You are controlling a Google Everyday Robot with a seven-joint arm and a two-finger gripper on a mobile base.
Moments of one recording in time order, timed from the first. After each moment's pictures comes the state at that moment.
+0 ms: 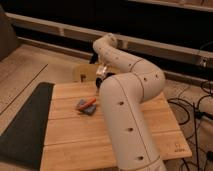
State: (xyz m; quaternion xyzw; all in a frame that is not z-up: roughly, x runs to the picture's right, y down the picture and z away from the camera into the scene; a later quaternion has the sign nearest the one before) arm 0.031 -0.165 0.986 -0.04 0.10 0.83 0.55
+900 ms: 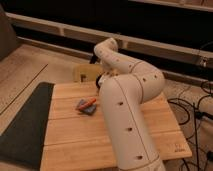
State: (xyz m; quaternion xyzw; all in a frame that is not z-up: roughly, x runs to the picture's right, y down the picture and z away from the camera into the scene) arm 0.044 -0.106 0.984 -0.07 0.20 0.81 0.54
